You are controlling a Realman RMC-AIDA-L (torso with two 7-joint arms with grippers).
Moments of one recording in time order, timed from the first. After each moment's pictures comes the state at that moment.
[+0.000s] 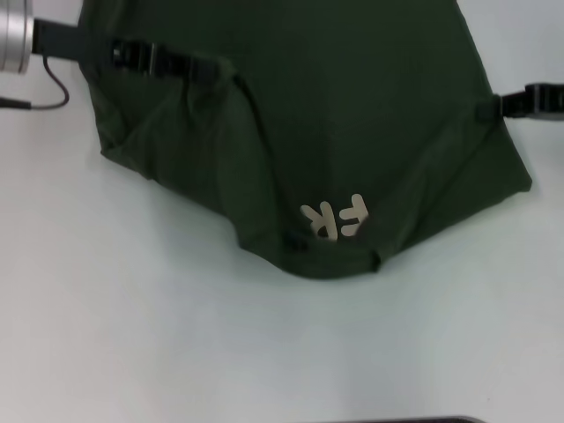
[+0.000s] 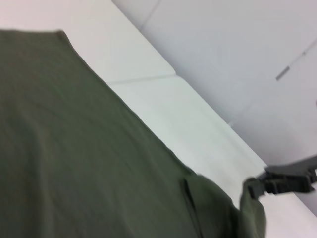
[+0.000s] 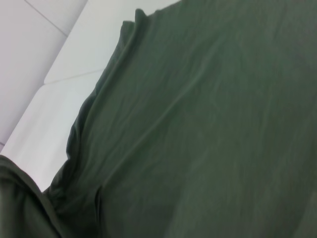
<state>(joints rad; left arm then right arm) -0.87 -1.96 0.56 0.60 2.31 1.61 -2.07 0.67 1.97 -0.32 -0.73 -2.51 -1.58 2.13</state>
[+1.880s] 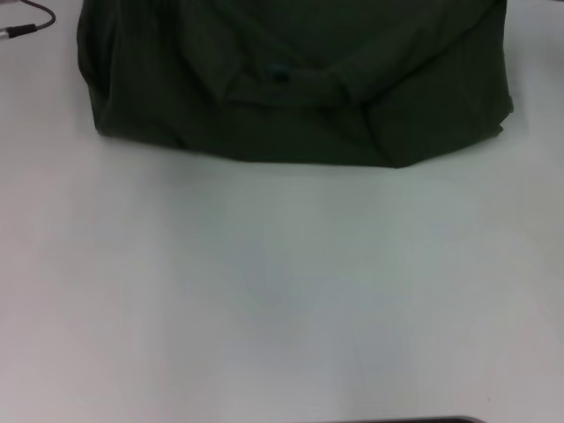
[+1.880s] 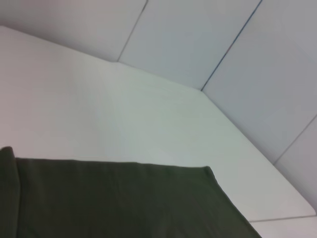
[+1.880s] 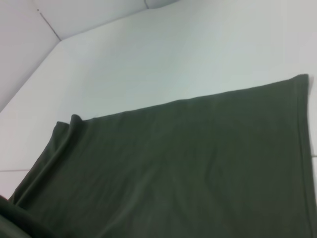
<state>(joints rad) -0.87 -1.97 0.56 0.51 2.13 1.07 -2.05 0.79 1.95 -0.45 -0.67 -2.40 -1.16 2.19</state>
